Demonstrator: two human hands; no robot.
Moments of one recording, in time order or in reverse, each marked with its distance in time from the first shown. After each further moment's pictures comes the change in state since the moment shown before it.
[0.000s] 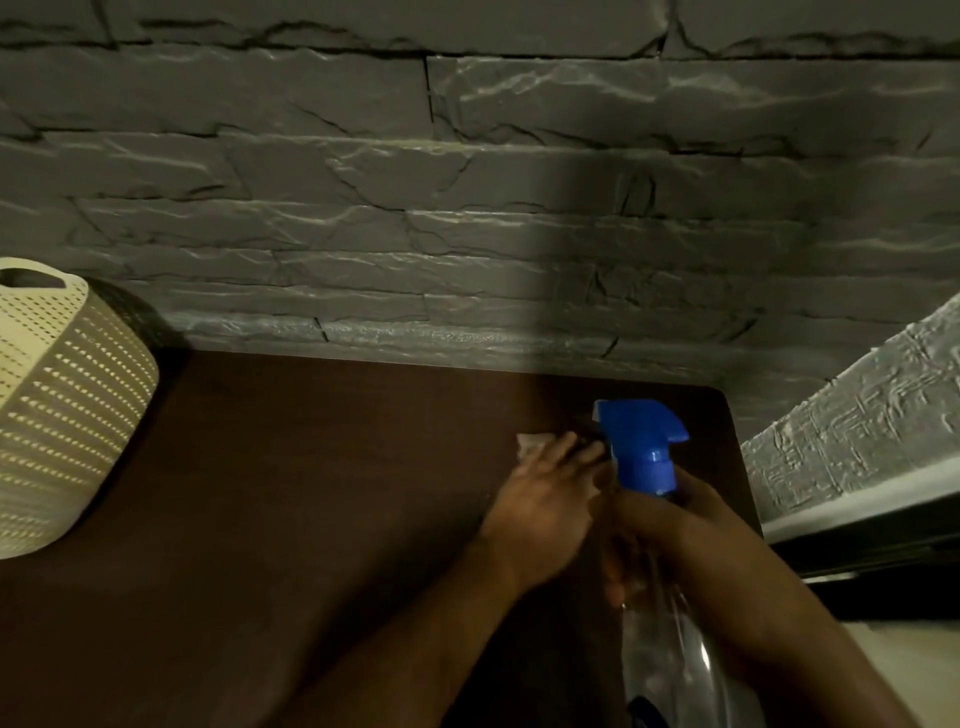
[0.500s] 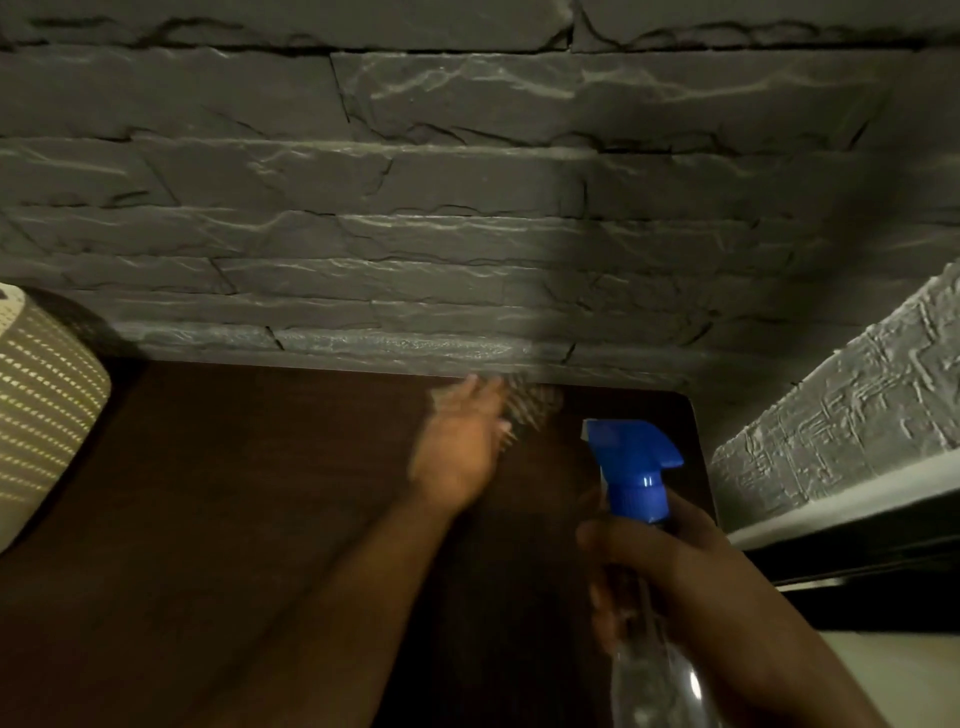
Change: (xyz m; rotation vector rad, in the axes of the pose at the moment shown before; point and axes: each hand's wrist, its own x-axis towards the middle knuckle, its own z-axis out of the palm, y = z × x) left_hand 0.053 -0.040 -0.014 -0.075 0.170 -0.305; right_hand -0.001 0.012 -0.039 0.145 0.001 0.069
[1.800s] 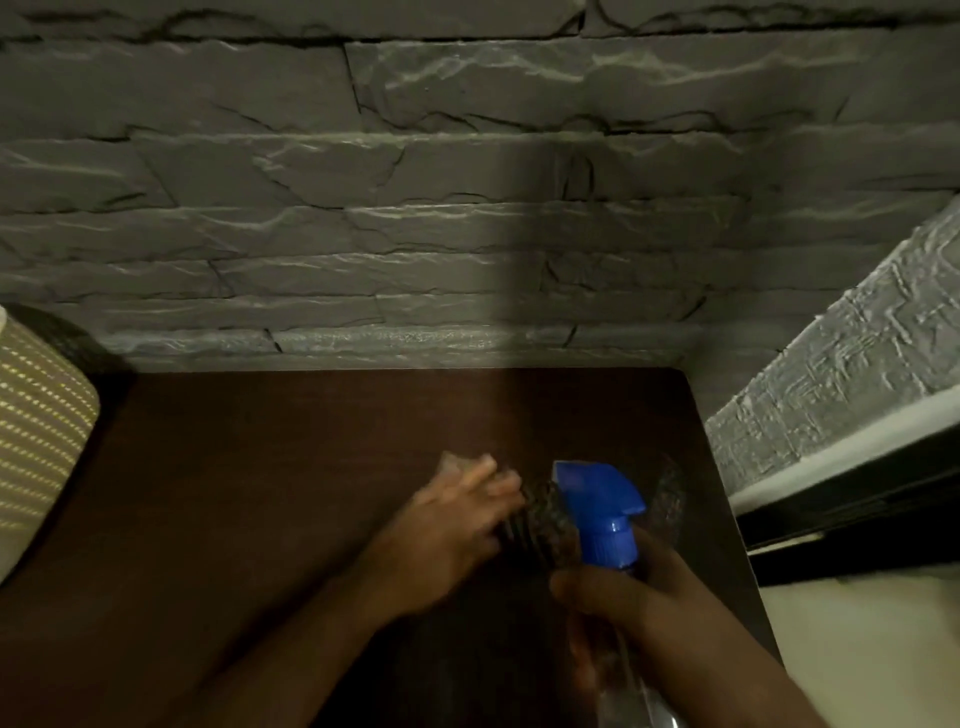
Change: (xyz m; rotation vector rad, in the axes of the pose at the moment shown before) left_hand -0.095 -0.051 -0.011 -0.001 -0.184 0.475; right_hand -0.020 0.026 0.044 -0.019 -0.007 0.055
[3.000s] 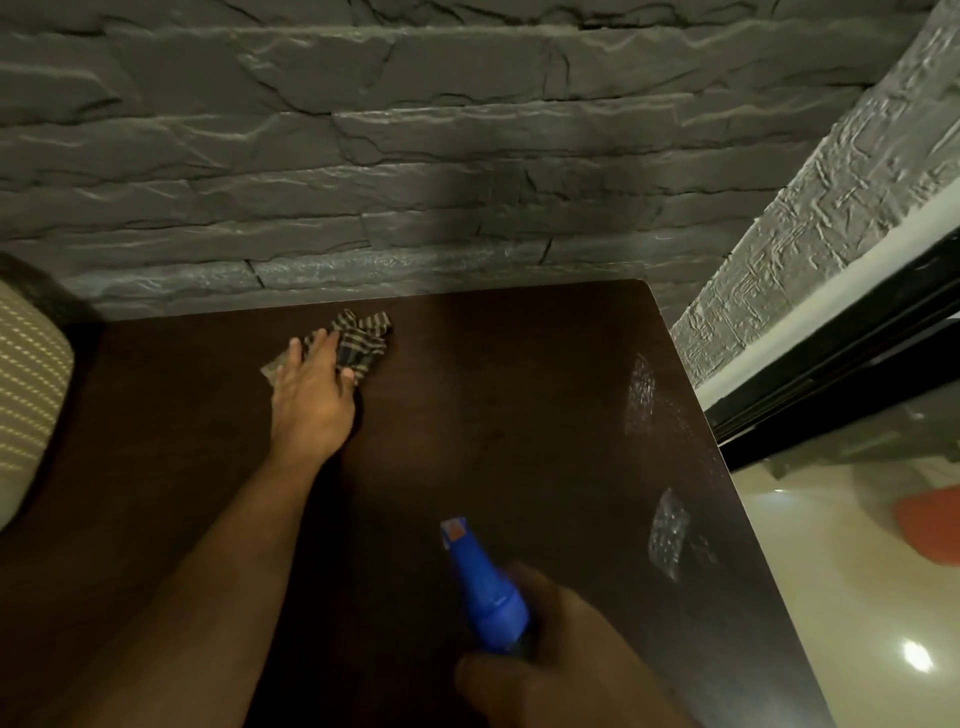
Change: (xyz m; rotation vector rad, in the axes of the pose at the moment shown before) left_hand -0.027 -0.077 -0.047 -0.003 0.234 -0.734; right_hand -0.071 0.067 0.101 -0.423 0.188 0.090
